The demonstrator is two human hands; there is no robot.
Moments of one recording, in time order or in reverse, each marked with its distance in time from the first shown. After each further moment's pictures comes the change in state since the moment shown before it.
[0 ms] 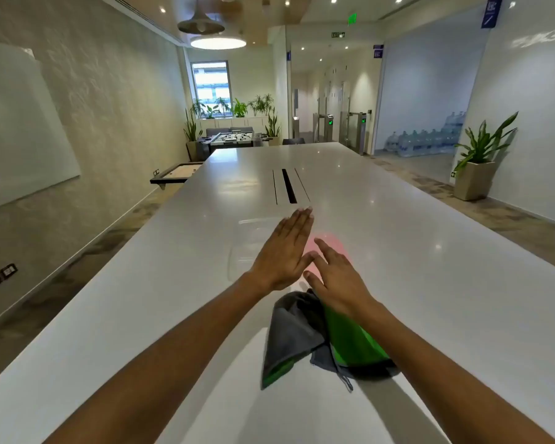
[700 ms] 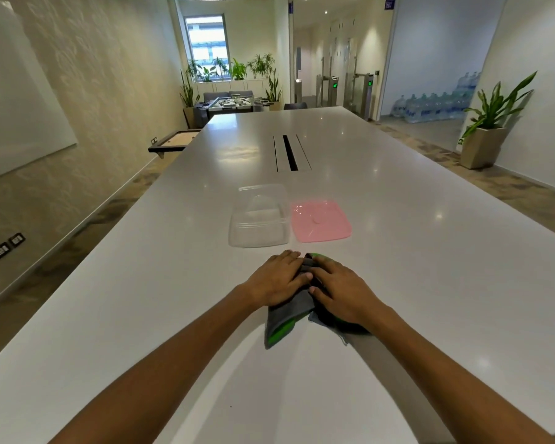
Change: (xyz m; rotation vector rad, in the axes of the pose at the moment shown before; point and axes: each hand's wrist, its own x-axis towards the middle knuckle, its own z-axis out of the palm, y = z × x) left_hand -0.081 0.022 0.033 -0.263 -0.453 -0.134; right_hand -0.066 0.008 0.024 0.009 -0.157 -0.113
